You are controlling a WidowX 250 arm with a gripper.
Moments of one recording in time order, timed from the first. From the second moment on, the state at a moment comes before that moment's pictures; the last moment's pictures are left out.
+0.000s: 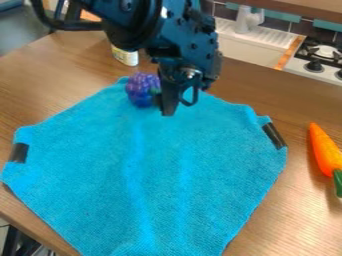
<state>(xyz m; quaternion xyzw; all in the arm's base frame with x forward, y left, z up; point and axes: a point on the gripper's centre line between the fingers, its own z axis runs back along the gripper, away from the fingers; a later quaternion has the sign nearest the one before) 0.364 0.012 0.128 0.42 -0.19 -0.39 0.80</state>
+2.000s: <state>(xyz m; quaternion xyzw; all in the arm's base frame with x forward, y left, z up) 0.365 0.021 0.133 0.47 -0.18 -0.38 0.78</state>
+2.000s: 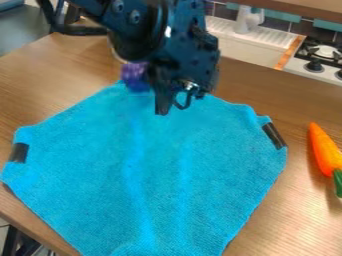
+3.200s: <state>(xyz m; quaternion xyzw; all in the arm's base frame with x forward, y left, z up) 0.325 0.115 0.137 0.48 -0.11 -0.22 0.84</state>
